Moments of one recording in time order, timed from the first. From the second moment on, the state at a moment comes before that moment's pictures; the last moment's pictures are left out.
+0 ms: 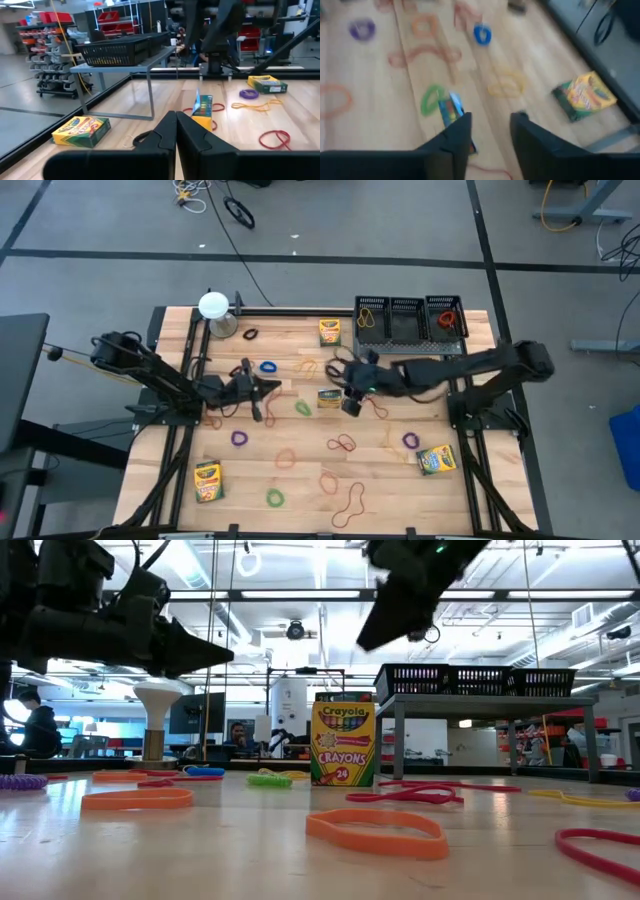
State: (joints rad) left arm -0.14 1.36 0.05 1.35 -0.46 0.11; right arm 0.08 1.52 1.13 -0.41 0.38 0.22
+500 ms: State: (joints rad) left arm -0.14 1.36 0.06 1.34 -0.47 0.11; right arm 0.00 1.86 1.56 -0.80 0.18 0.04
